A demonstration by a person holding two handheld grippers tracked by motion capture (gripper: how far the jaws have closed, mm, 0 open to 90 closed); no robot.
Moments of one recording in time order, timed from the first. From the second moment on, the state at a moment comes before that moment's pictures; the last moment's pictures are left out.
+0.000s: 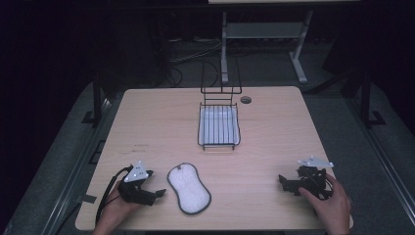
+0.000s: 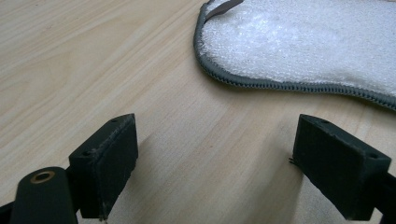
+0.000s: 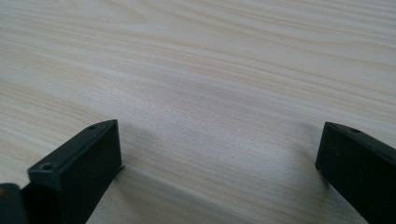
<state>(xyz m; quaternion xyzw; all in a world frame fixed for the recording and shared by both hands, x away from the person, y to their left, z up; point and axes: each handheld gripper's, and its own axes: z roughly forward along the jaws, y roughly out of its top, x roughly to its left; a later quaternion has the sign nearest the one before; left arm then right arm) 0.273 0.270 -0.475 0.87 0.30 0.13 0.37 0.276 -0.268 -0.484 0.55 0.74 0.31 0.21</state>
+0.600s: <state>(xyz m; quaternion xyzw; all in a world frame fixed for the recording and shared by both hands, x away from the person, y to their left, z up) 0.270 0.269 -0.472 0.87 0.31 0.13 0.37 0.276 -0.267 -0.484 0.55 0.74 0.31 0.21</state>
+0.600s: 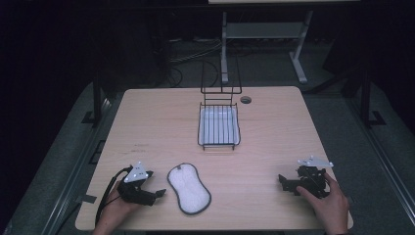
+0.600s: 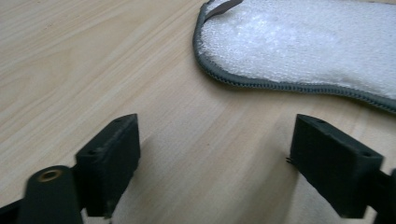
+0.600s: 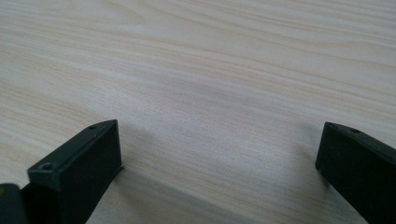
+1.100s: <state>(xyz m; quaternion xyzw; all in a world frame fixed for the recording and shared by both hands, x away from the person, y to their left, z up) 0.263 0.268 -0.449 0.85 0.32 0.11 0.39 0.276 -0.267 -0.484 0.55 0.74 0.31 0.21</state>
